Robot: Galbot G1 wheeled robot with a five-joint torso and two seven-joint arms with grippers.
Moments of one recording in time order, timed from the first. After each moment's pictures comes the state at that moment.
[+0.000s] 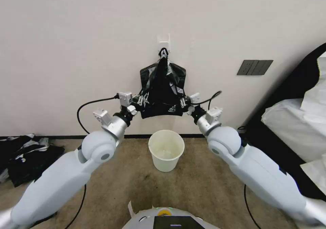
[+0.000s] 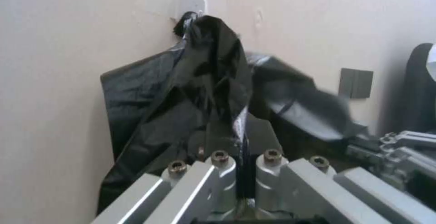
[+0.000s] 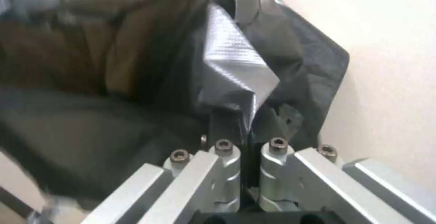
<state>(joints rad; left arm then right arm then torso) 0.79 -0.71 -0.09 -2.29 -0.99 0.12 -0.34 -0.71 0.82 0.00 2.21 0.66 -0.31 0.33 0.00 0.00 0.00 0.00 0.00</state>
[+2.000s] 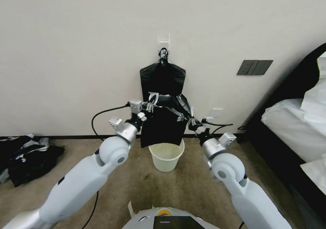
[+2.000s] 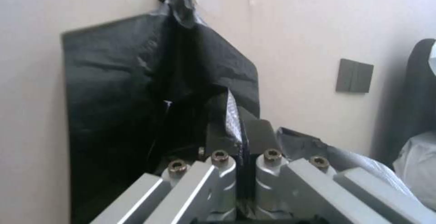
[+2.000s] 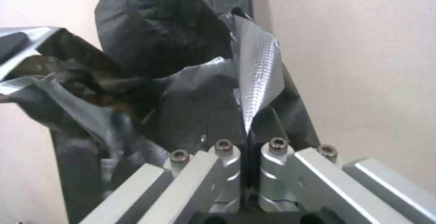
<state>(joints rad) 0.77 -0.89 0.04 -2.18 -0.84 0.09 -0.33 -1.18 1.05 0.29 2.26 0.85 -0.22 0.30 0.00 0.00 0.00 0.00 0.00</state>
